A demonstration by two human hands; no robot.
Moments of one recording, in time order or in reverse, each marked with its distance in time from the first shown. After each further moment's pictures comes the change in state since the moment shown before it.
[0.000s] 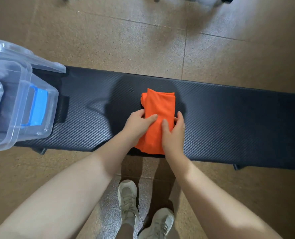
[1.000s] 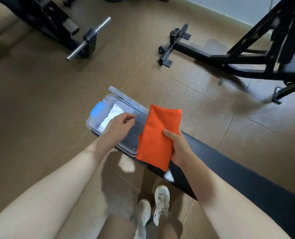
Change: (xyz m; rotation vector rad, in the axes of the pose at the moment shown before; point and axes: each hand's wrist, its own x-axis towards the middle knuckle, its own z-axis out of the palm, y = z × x) left_hand -0.207 0.098 -0.303 0.118 0.481 0.166; right_hand -0.139 -0.284 0.051 0.509 -0.815 0.358
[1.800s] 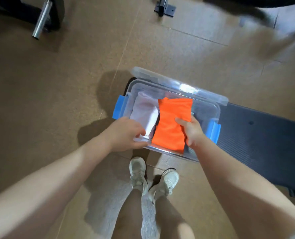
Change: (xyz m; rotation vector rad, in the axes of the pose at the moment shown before) left_hand 0.162 -0.167 -0.101 0.790 -0.478 0.927; right_hand 0.209 0.109 0.084 -0.029 0.383 -0.049
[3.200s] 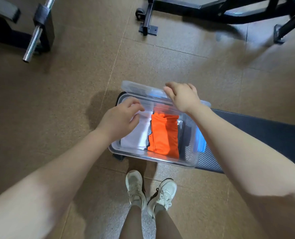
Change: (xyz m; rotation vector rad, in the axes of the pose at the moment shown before) left_hand 0.023 -0.010 -0.024 -0.160 0.307 -0.120; right_hand 0.000 -0.100 0.043 -1.557 0.083 -0.748
